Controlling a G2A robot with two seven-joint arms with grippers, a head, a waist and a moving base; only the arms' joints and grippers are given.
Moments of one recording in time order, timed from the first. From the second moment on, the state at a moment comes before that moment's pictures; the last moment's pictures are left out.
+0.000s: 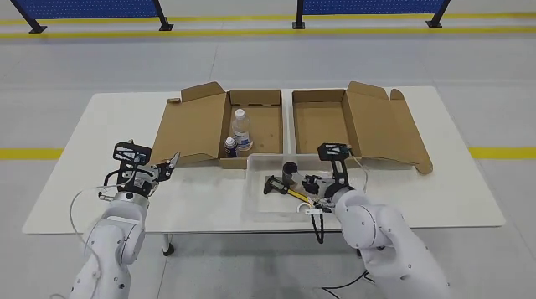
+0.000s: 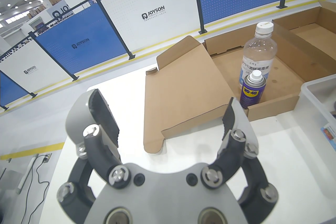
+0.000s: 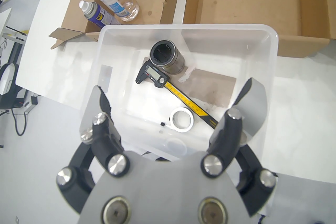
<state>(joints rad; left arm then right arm) 1.61 -1.29 -1.72 -1.83 1.56 -0.18 -0.15 -1.33 -1.26 1.09 -1.88 -0.95 0.44 0.80</state>
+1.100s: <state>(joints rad) 1.61 -1.29 -1.72 -1.83 1.56 -0.18 -0.15 -1.06 -1.34 0.92 -1.62 -0.91 0.59 0.87</state>
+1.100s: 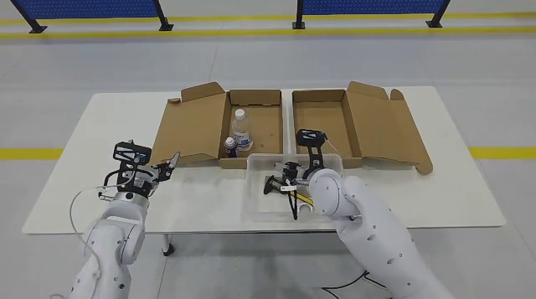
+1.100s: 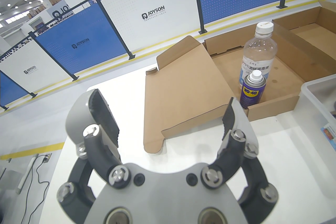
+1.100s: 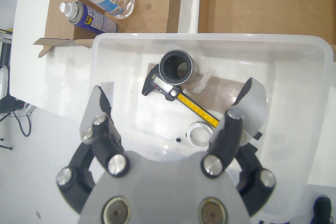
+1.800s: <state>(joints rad) 1.61 -1.29 -1.72 -1.83 1.56 -0.18 -0.15 -1.02 -1.35 0.89 -1.62 -0.95 0.61 0.91</state>
